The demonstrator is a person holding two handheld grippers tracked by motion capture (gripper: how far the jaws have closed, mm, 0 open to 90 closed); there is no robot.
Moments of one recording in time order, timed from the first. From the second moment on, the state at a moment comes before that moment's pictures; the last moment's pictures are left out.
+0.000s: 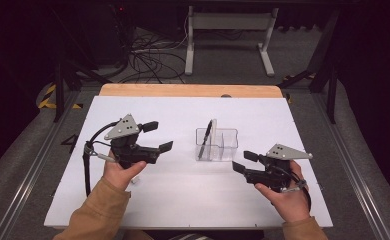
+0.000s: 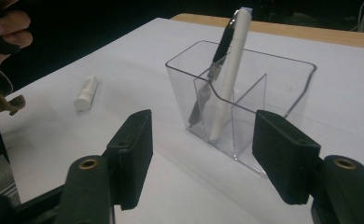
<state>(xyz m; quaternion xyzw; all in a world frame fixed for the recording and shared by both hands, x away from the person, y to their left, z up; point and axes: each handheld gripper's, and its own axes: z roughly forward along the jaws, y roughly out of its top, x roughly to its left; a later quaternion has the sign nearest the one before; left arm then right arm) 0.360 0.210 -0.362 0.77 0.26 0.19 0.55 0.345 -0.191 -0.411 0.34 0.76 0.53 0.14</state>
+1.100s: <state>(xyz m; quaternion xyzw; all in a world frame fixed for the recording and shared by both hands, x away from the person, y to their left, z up) 0.331 0.286 -0.384 0.75 0.32 0.23 0.54 0.357 -0.120 -0.414 0.27 0.79 0.55 0.08</state>
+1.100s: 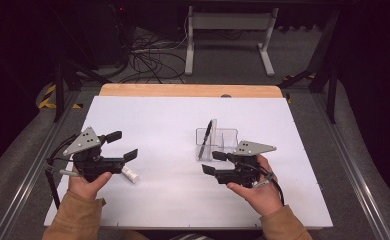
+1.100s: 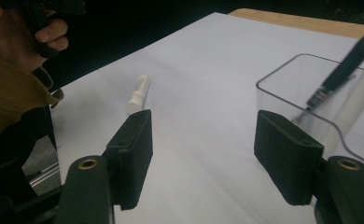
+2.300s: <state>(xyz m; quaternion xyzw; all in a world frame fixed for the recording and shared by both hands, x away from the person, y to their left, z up) 0.327 0.333 -0.405 0.72 0.36 0.24 0.54 0.376 0.021 -0.460 0.20 0.83 0.53 0.00</state>
